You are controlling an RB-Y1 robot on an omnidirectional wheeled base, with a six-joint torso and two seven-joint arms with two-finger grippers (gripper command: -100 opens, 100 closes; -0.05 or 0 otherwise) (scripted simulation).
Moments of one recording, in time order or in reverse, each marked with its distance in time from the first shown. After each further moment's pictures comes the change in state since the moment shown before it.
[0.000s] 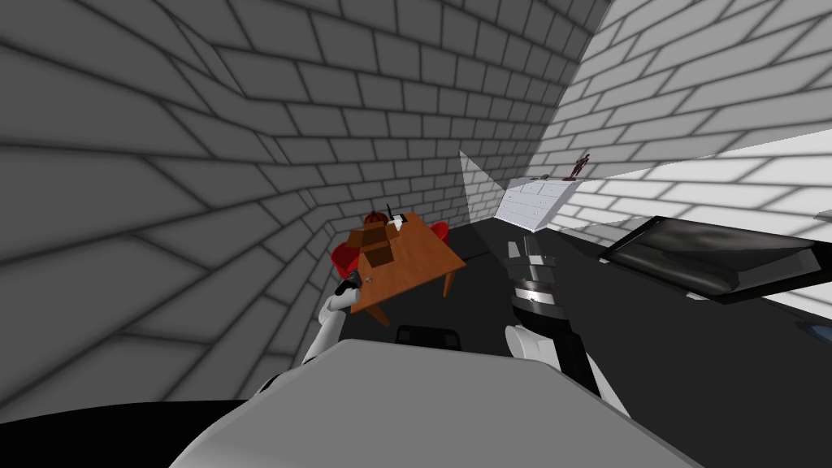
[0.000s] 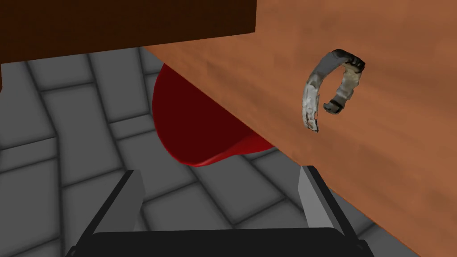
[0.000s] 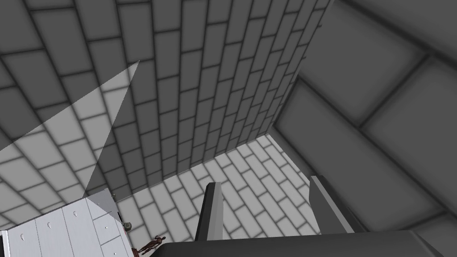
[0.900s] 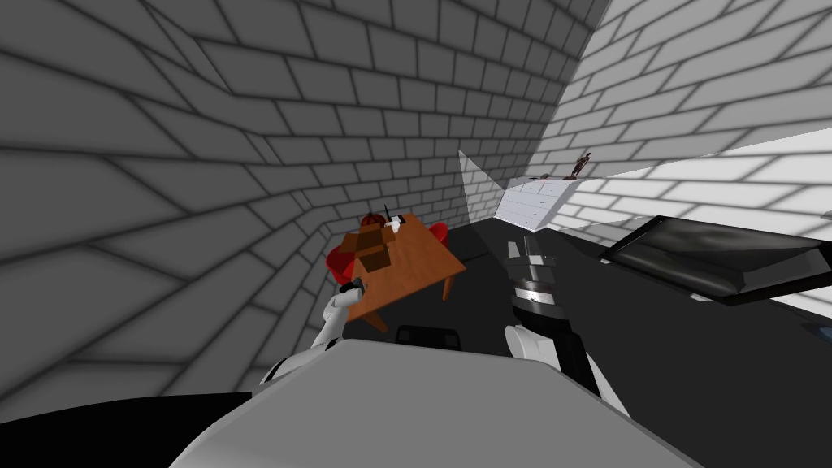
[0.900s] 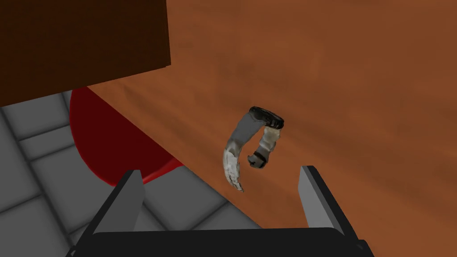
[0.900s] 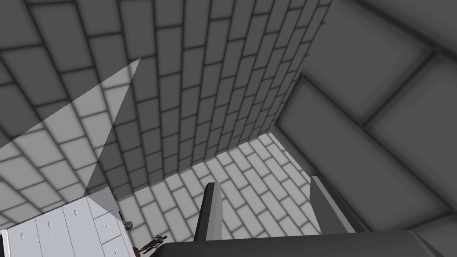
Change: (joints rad) left arm -0.094 0.012 0.040 0.206 -0.018 0.136 0.018; right arm 0.000 0.000 0.000 0.000 0.000 0.000 0.000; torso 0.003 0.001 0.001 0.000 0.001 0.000
